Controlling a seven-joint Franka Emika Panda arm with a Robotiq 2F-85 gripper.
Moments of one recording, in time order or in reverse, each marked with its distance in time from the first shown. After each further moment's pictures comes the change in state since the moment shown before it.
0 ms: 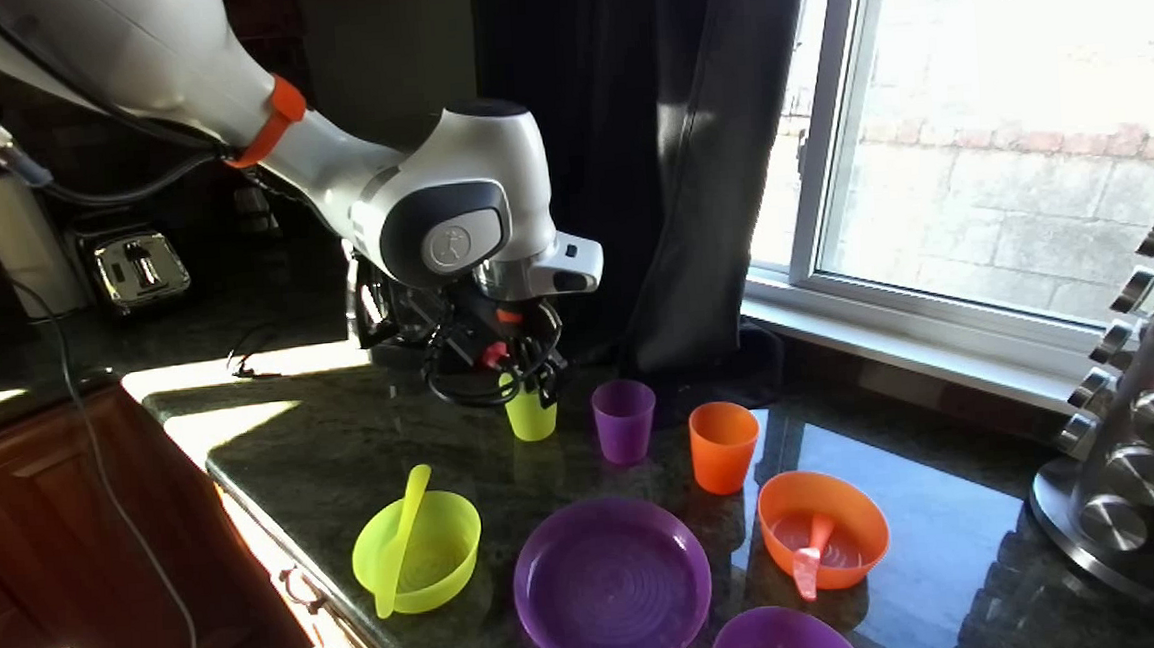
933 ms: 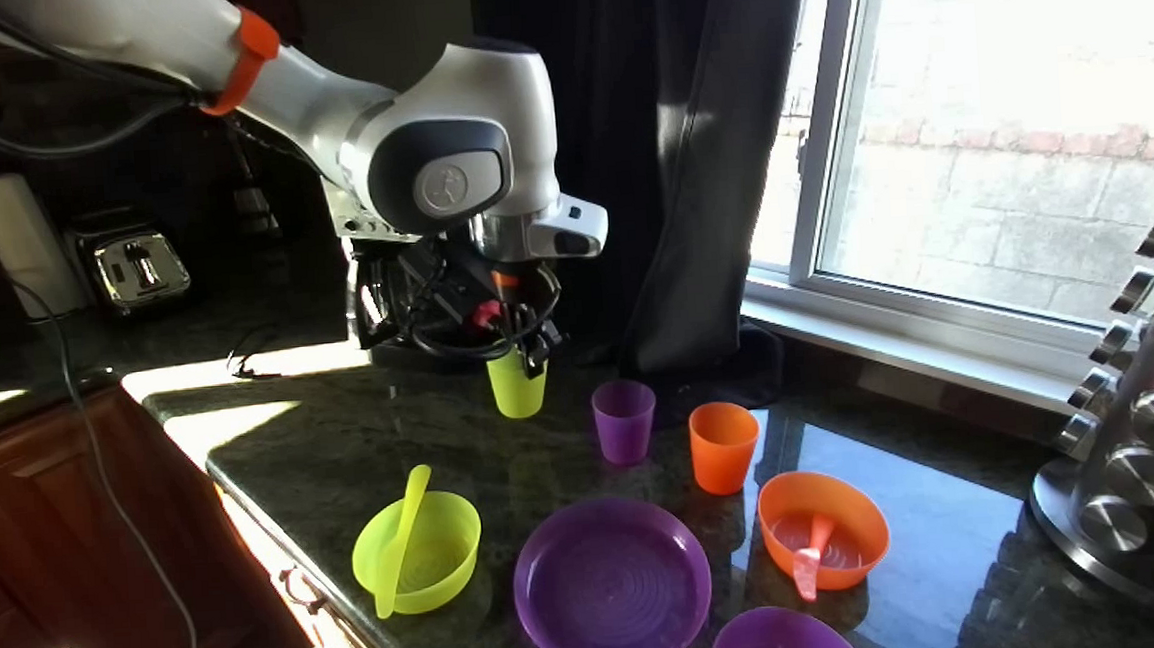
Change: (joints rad) arm -0.018 -0.095 -0.014 0.033 0.016 -0.173 -0.002
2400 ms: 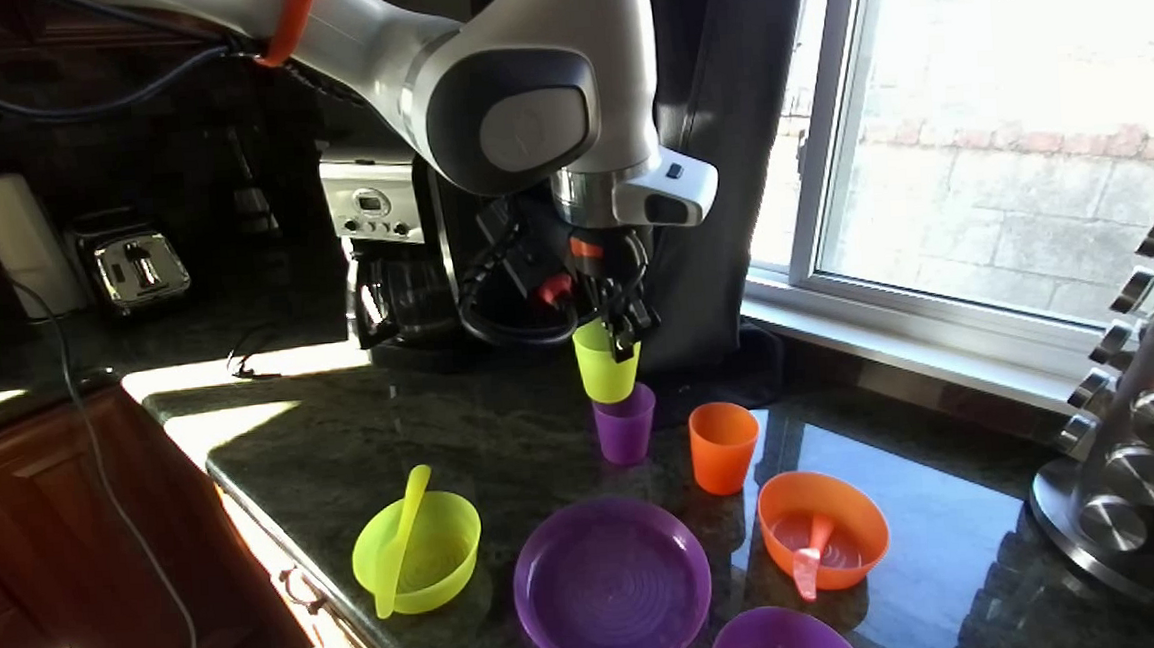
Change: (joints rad) arm -0.089 0.007 -0.096 0.118 -0.002 -0.039 0.075
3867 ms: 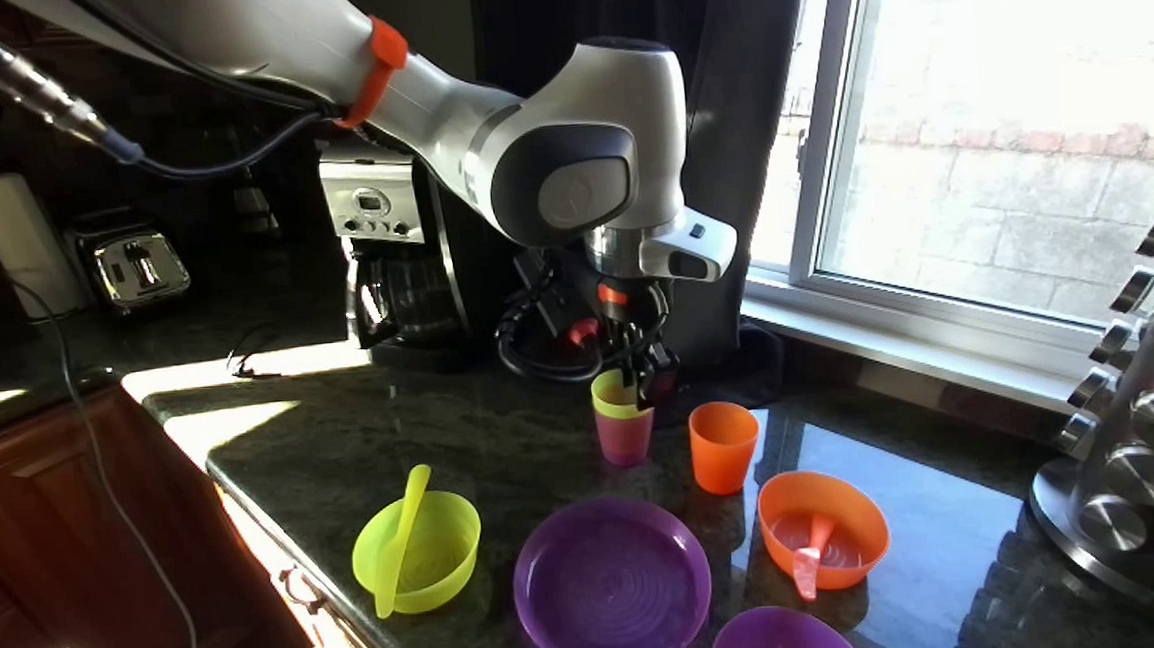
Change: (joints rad) arm 0.000 0.160 -0.001 0.079 -0.024 0.010 0.070
